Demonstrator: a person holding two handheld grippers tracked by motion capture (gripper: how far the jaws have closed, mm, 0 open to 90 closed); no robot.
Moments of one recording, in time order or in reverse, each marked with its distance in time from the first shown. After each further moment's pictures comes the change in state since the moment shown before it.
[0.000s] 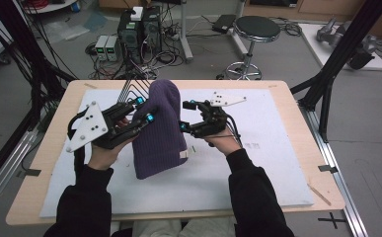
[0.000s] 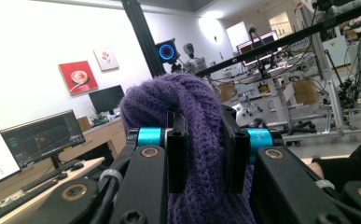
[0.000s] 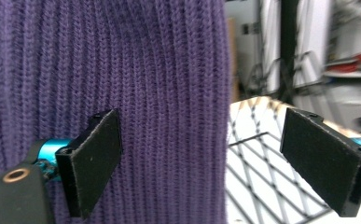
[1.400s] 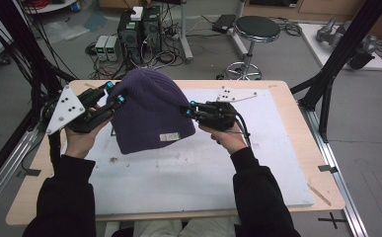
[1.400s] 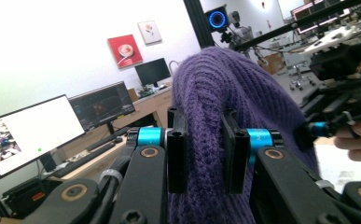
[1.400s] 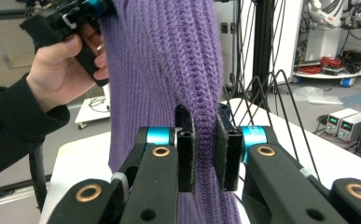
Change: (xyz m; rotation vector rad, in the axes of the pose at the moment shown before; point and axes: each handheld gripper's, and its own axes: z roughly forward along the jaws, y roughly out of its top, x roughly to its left) left arm 0.055 -0.009 -0.035 0.130 0.194 0.048; right arm 0.022 0.032 -0.020 0.032 -0.112 -0.063
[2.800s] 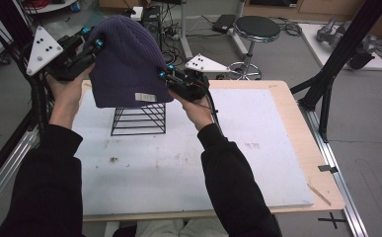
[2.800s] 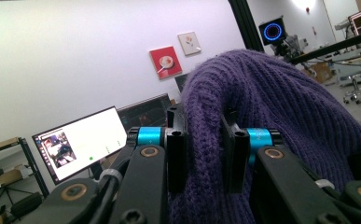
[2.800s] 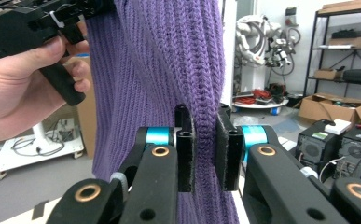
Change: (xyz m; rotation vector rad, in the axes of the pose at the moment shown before) left arm 0.100 0.026 0.037 -0.037 0.156 0.036; right arm -0.001 0.063 0.076 -0.138 -0.262 -0.027
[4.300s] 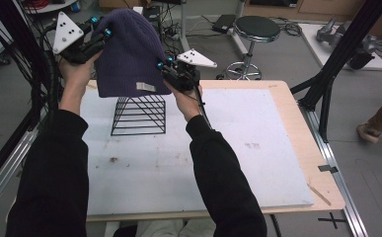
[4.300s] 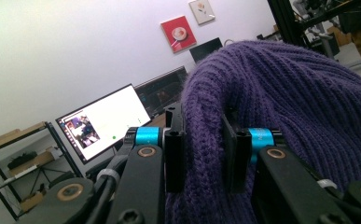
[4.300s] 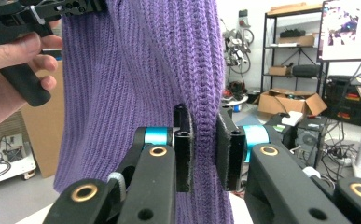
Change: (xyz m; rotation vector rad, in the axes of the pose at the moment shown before) left arm 0.028 -0.028 0.047 0.123 0.051 0.096; right arm -0.021 -0.015 0.042 -0.009 -0.181 0.015
